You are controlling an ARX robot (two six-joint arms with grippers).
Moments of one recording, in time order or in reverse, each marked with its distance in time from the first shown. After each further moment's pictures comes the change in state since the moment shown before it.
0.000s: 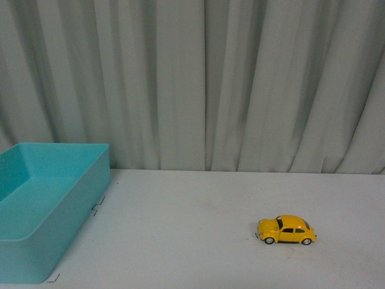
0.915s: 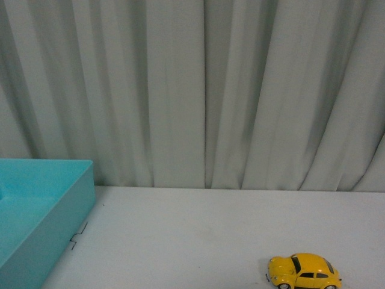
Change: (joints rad) left arm 0.000 0.000 0.000 0.000 0.000 0.000; right arm 0.000 0.000 0.000 0.000 0.000 0.000
